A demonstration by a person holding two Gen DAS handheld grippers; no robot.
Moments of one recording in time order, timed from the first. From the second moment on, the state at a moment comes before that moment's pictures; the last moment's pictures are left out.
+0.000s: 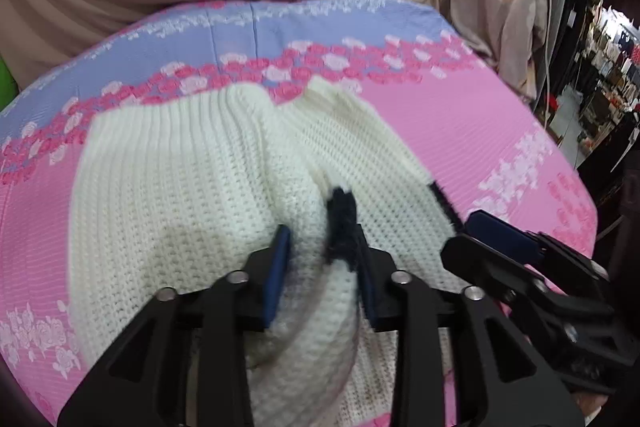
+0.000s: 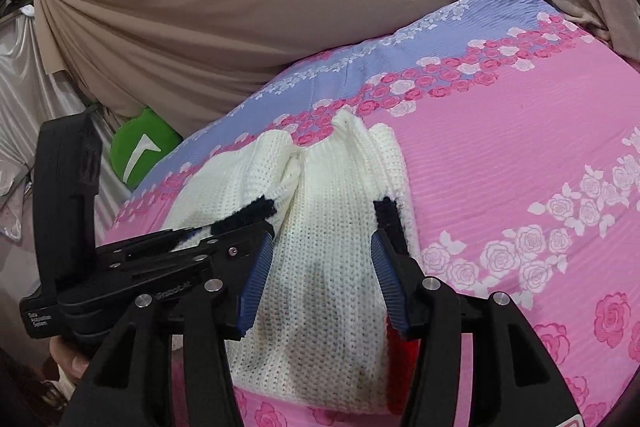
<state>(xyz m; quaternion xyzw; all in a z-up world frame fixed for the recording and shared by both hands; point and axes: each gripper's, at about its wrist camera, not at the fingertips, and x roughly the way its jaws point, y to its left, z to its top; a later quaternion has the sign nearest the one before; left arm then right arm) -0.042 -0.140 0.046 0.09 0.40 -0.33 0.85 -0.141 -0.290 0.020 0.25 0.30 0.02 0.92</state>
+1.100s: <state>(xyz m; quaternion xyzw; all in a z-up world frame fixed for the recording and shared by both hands) -0.047 -0.068 0.044 0.07 0.40 -0.27 0.87 -0.111 -0.332 0.012 0.29 0.34 0.06 0.89</state>
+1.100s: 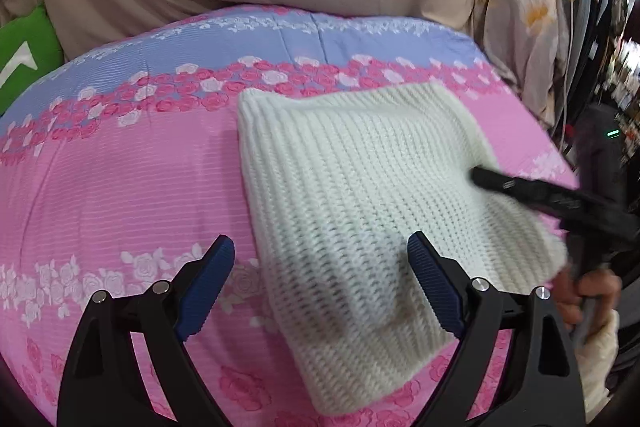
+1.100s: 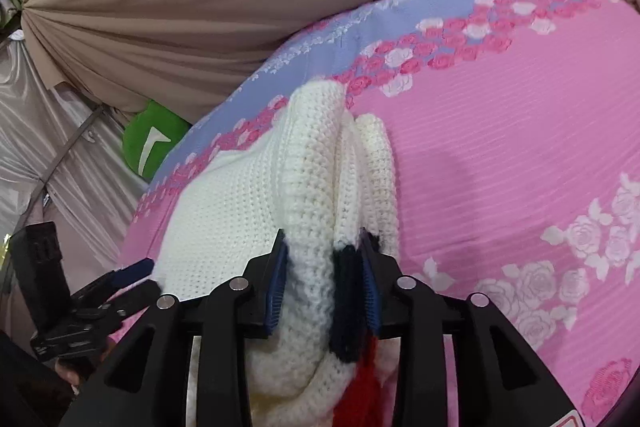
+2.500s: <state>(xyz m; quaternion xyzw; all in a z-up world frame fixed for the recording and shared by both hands) -0.050 -0.080 0.072 0.09 0.36 -0.26 0.89 -0.150 -0.296 0.090 0.14 0.27 0.07 0.95</state>
